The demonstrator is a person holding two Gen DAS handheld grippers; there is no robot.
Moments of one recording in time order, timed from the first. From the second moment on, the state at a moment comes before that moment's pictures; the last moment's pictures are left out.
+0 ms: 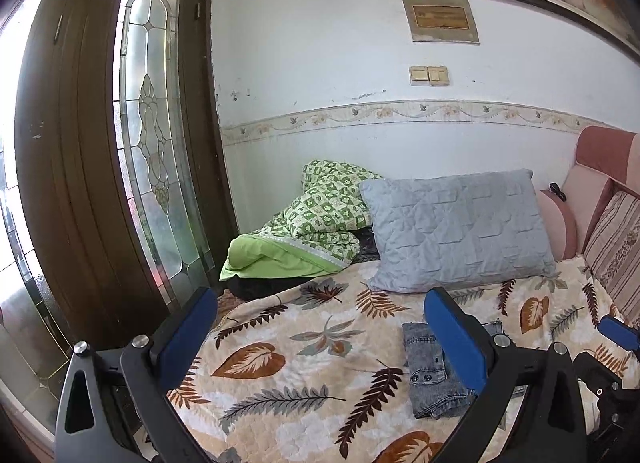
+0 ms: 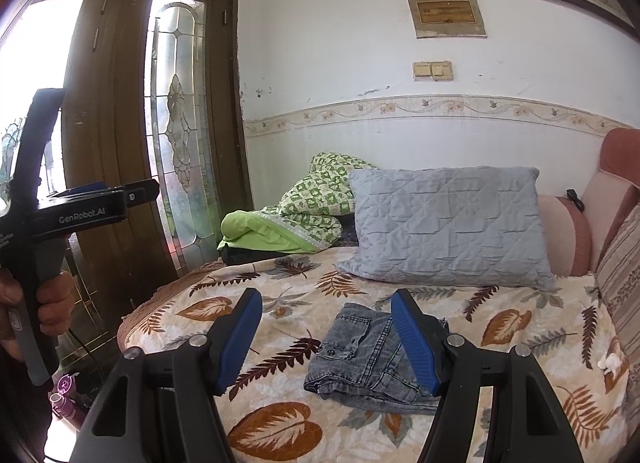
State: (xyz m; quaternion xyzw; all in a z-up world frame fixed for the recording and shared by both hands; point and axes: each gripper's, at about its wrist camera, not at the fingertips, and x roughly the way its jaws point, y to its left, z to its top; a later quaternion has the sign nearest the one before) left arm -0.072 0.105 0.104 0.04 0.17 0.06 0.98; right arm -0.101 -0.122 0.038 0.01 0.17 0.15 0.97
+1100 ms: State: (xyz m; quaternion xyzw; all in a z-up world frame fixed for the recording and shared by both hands) left arm -0.048 0.118 0.084 0.03 0.19 0.02 0.98; right arm -0.072 -0.094 0.033 -0.03 0.20 0.15 0.97
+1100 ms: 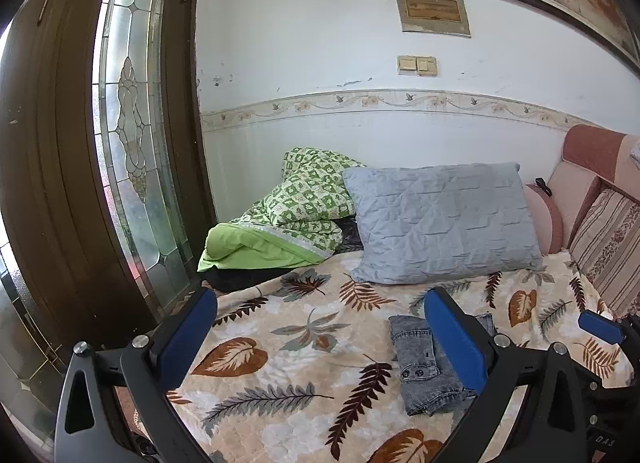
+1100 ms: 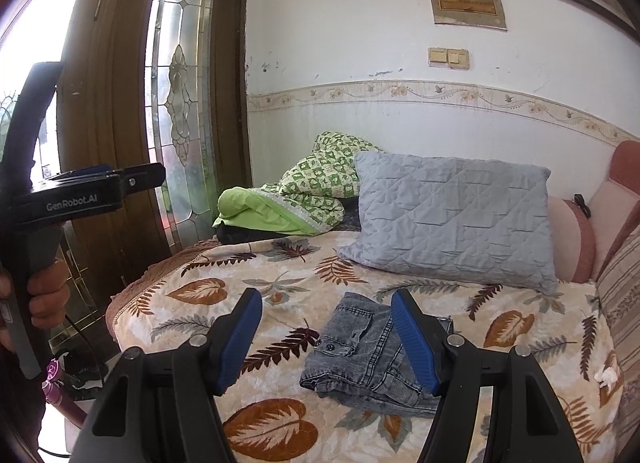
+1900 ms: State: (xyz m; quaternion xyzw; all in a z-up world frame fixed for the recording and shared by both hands) left arm -0.041 0.131 0.053 0.01 0.23 0.01 0.97; right arm -0.083 -0.086 0.028 -0.04 0.22 0.14 0.97
